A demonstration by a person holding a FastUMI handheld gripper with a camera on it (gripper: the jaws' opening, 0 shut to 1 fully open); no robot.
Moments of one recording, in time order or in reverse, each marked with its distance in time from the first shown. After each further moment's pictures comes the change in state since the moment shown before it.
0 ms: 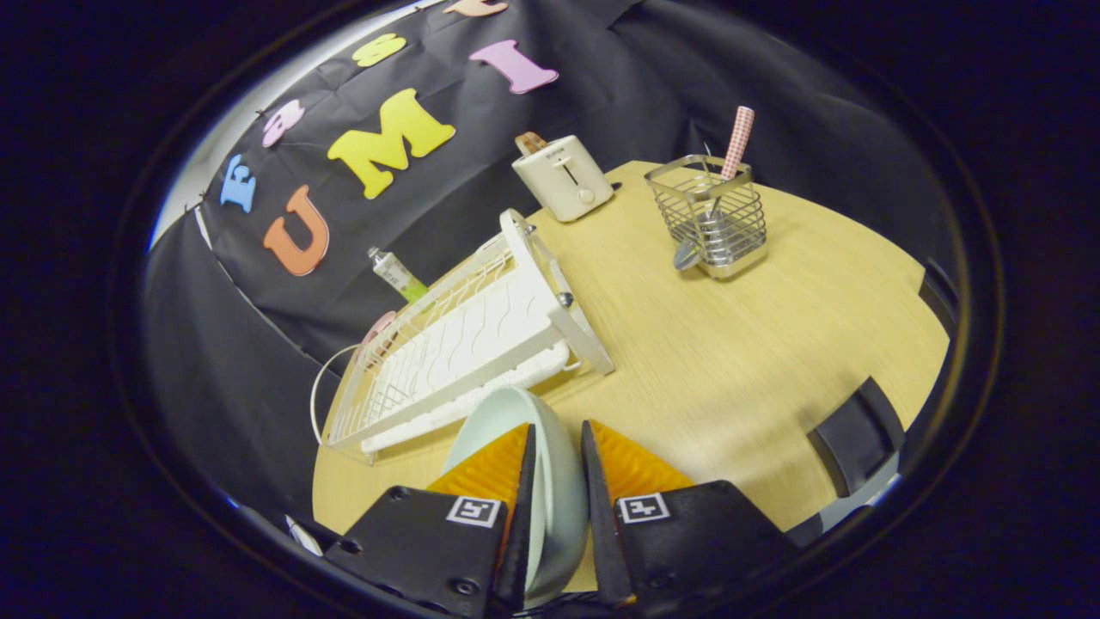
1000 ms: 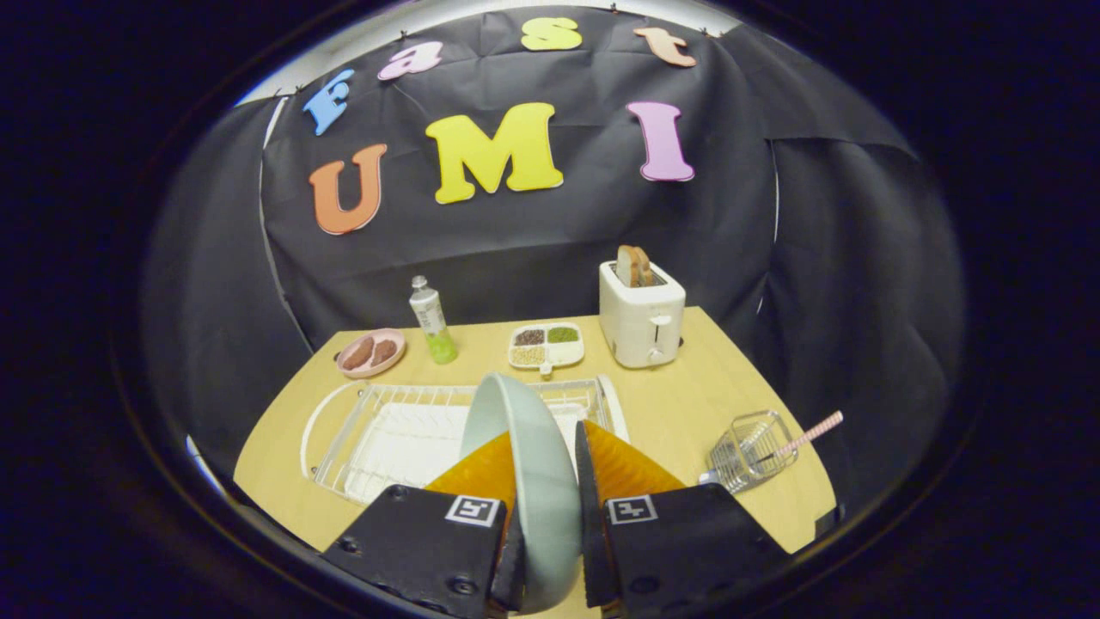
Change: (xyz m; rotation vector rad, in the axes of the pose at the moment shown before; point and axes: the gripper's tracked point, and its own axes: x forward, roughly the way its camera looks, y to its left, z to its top) arm -0.031 0.118 0.141 -0.439 -0.172 -0.140
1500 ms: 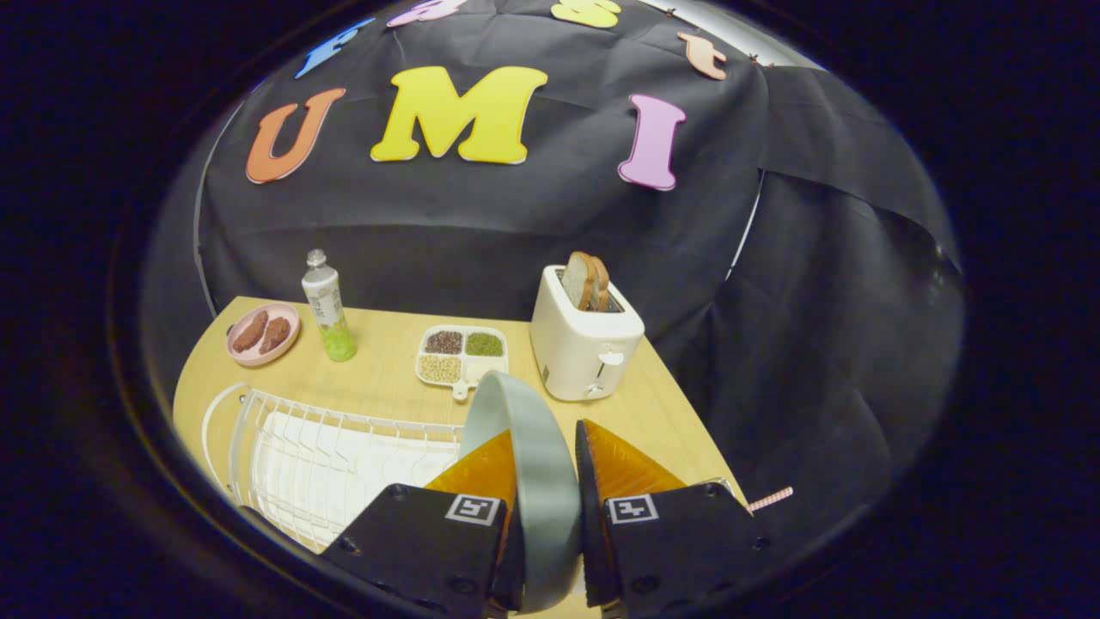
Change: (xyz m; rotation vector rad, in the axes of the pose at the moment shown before) arm 0.088 -0.023 0.098 -0.159 0.039 -0.335
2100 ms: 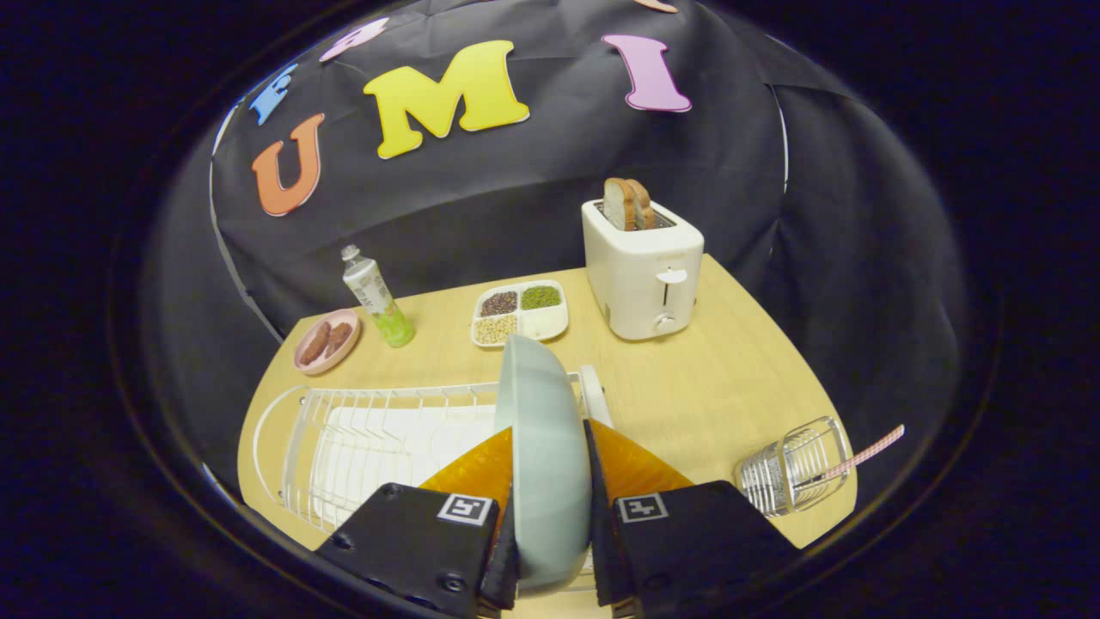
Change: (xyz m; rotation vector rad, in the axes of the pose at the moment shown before) arm 0.043 0.016 -0.062 0.152 0.178 0.258
